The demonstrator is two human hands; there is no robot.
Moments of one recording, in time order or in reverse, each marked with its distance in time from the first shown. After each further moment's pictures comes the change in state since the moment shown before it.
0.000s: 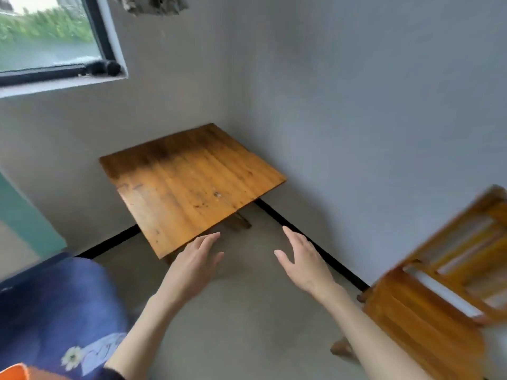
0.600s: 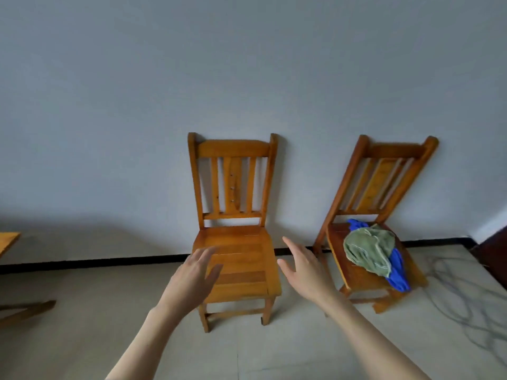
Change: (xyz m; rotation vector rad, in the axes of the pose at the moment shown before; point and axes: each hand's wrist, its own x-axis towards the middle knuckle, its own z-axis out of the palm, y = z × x) left_hand -0.042 0.437 0.259 -0.071 -0.490 0.759; right_hand -0.334 0.354 -0.175 0.072 0.461 0.765
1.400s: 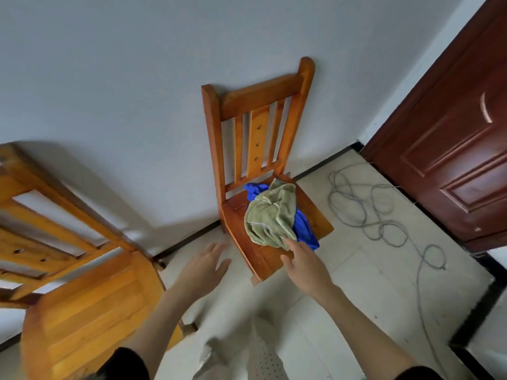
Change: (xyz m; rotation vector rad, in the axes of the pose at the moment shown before) left_hand 0.328 0.244 0.292 0.074 -0.650 0.331; right_hand 0.127 0.372 -0.109 0.048 0.055 0.594
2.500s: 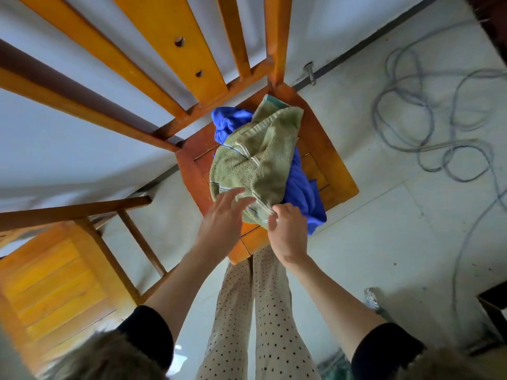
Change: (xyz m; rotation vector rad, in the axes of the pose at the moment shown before) left_hand 0.275 0.062 0.154 0.050 -0.055 -0.064; right_hand 0.228 0.165 0.092 0.165 -0.039 0.129
